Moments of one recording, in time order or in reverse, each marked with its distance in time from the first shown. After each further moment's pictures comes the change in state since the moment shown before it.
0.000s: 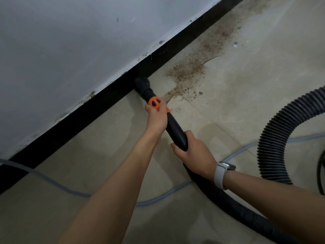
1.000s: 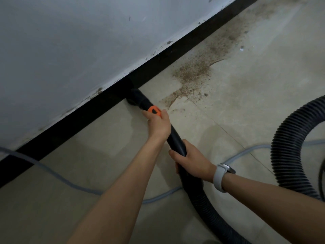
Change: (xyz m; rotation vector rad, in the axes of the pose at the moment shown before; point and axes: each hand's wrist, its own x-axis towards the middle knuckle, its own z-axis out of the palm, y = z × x) left_hand -0.024 -0.006 -0.013 0.197 0.117 0.021; right_hand -0.003 0.003 0.018 0.398 -0.253 0.033
